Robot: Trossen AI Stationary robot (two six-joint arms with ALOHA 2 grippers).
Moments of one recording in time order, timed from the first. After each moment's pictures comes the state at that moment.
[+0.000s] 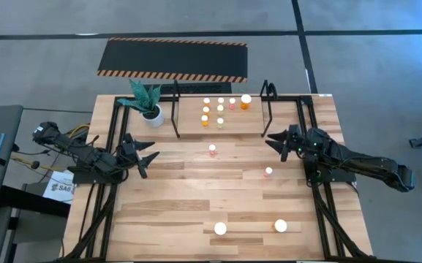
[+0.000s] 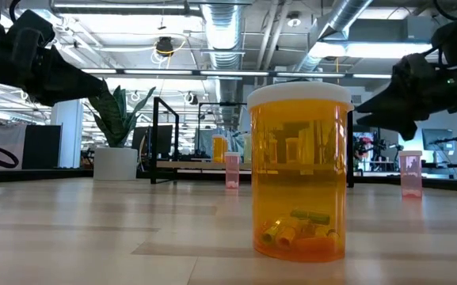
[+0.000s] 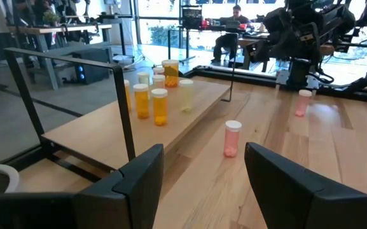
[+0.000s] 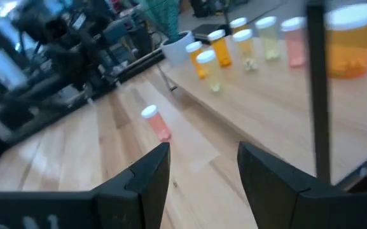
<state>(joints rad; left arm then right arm) -0.45 0.22 0.03 0.01 -0.92 -0.18 -0.42 0.24 0.02 0.02 -0.10 0.39</state>
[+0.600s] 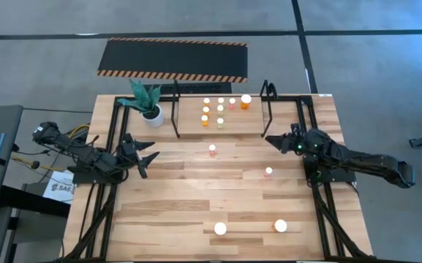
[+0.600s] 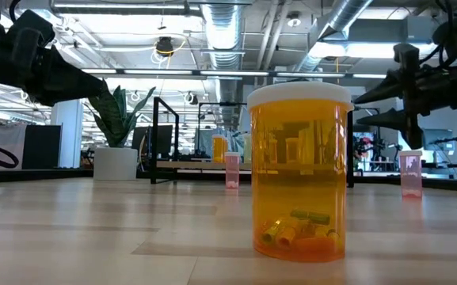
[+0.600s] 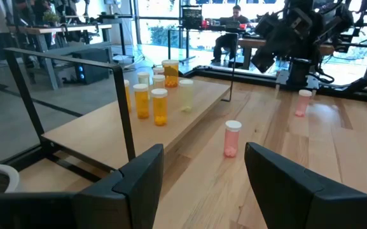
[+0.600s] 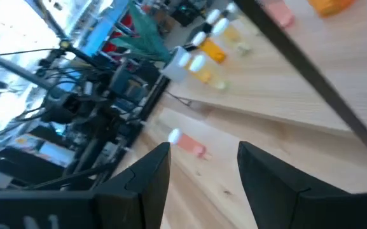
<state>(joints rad) -0.45 0.22 0.03 0.01 -0.92 -0.18 -0.38 0.26 0.01 0.08 0.00 0.91</state>
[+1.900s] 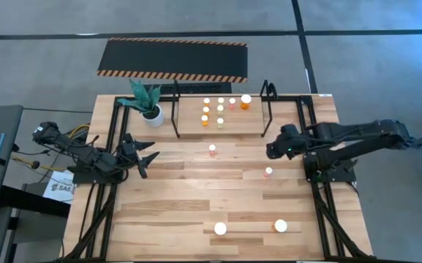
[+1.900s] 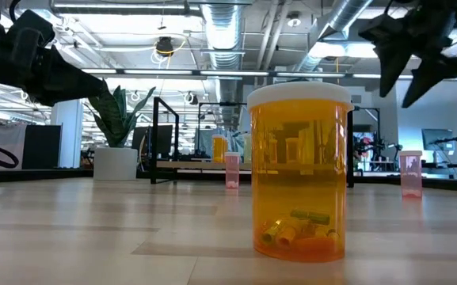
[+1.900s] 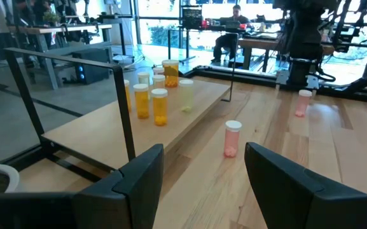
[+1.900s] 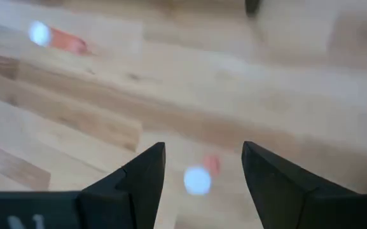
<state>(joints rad) -0.45 0.22 0.03 0.01 -0.92 -0.18 0.03 0.93 0.82 -0.99 0.25 1.31</state>
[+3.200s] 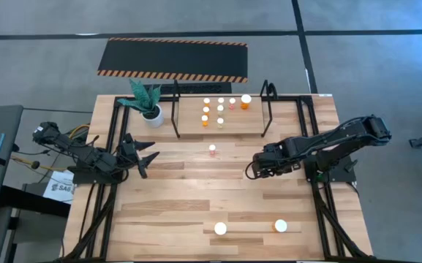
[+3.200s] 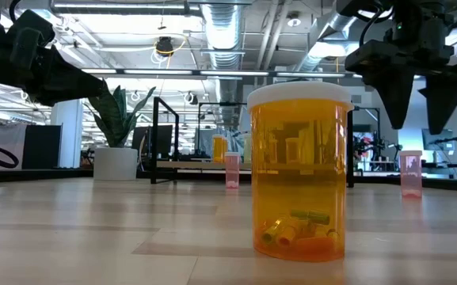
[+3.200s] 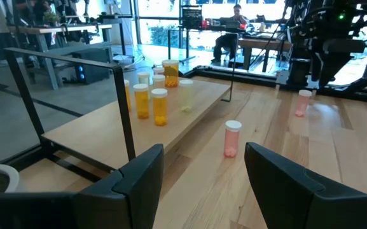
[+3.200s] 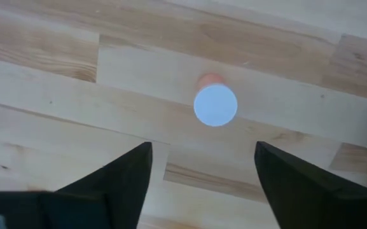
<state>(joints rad) -0.45 0.22 0.03 0.01 -0.92 -0.18 0.17 1.36 0.95 -1.05 -0.01 1.53</state>
